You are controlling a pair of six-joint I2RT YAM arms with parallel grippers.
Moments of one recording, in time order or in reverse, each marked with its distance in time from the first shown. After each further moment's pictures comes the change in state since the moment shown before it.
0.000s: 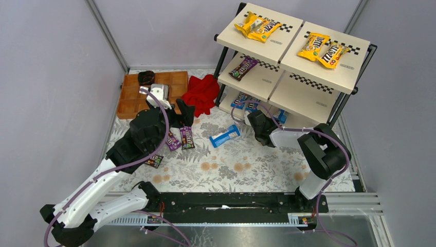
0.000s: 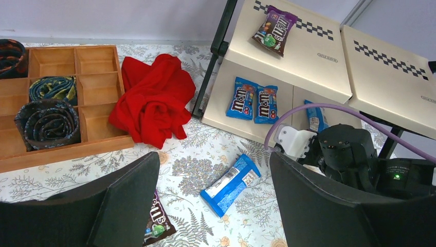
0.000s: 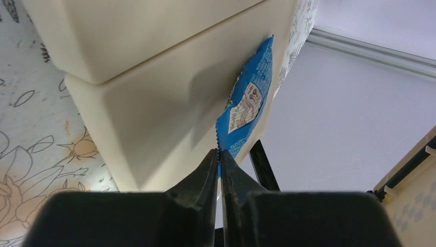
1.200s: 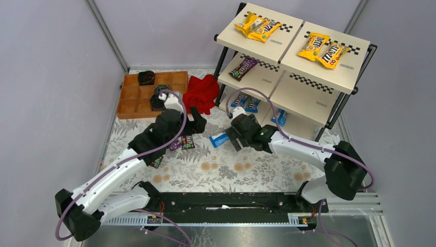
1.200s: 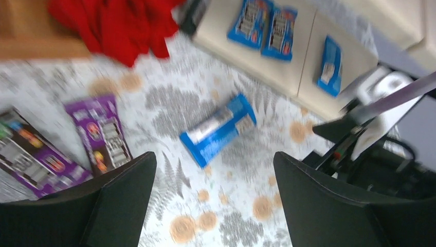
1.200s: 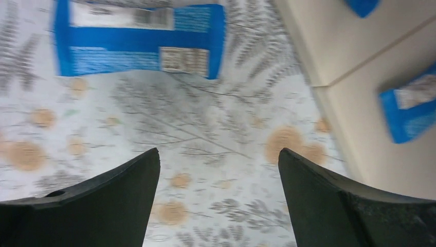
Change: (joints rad) left arm 0.060 0.134 -0.109 -0.029 0.116 -0.238; right arm 0.286 -0.233 0.195 -0.496 -0.357 0.978
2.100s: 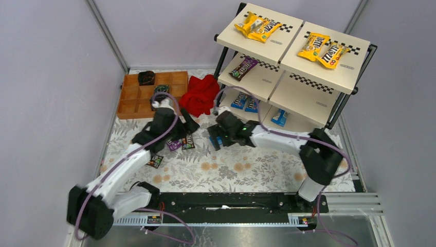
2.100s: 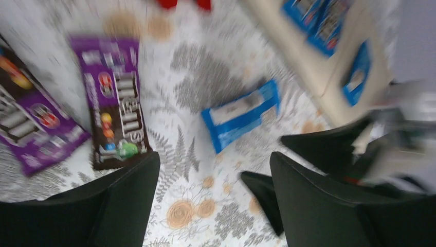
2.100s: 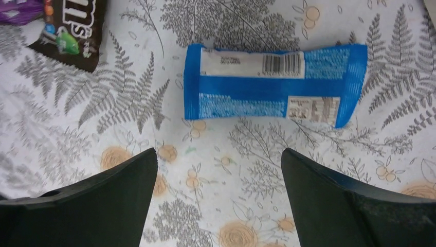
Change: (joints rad) left arm 0.262 0.149 -0.220 0.089 0.359 -0.248; right arm 0.014 0.188 0.114 0.128 -0.325 0.269
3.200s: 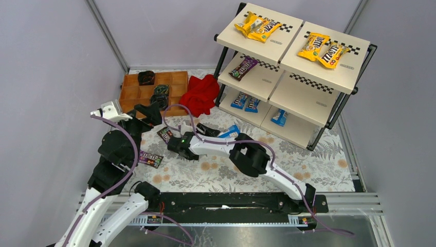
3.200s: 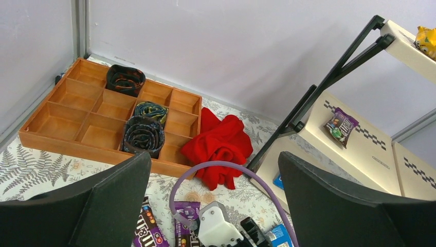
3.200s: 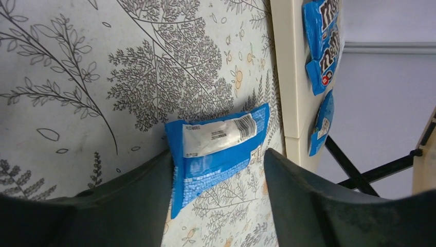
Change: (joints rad) left arm -0.074 -0.581 0.184 -0.008 -0.629 0.443; right arm 0.300 0.877 1.005 -0.804 0.954 -0.036
